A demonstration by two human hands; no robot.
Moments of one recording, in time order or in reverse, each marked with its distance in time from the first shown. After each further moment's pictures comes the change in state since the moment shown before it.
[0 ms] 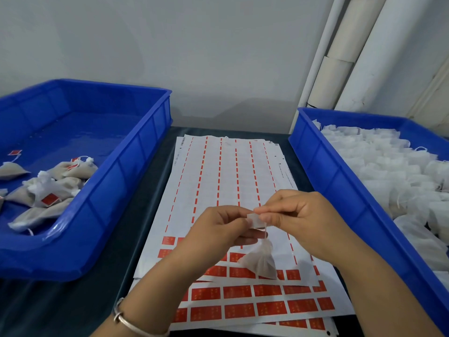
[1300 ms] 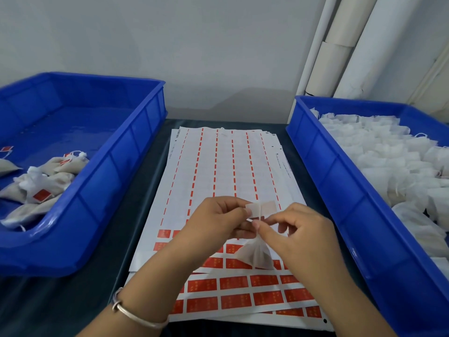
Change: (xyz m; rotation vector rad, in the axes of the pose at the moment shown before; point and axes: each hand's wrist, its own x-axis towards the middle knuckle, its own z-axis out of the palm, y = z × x) left_hand 0.003 0.003 0.006 0.022 0.030 -0.060; right_hand -0.031 0.017 0.035 -0.316 0.329 0.165
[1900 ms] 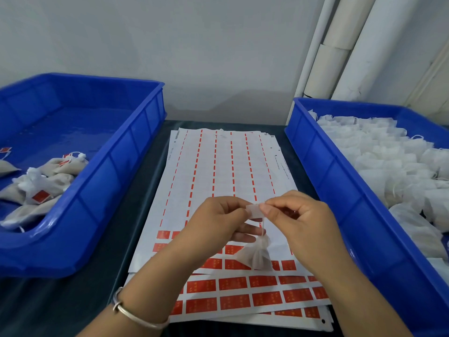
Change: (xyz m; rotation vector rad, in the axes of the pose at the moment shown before) left_hand 0.000 0.006 0.003 -0.002 -0.044 -0.021; right_hand 0.011 -0.007 -0.011 0.295 0.006 0.029
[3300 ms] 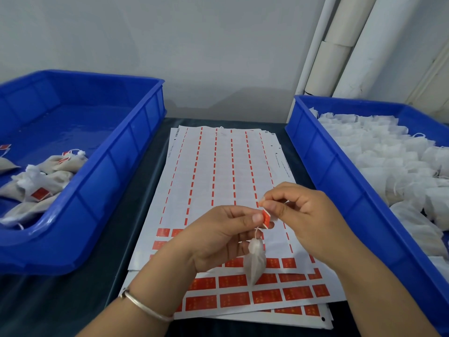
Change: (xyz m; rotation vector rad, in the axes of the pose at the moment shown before) left_hand 0.001 -0.010 -0.004 -0.391 -0.283 -0.200; right_hand 0.013 -0.002 -0.013 0.029 -0.227 -0.137
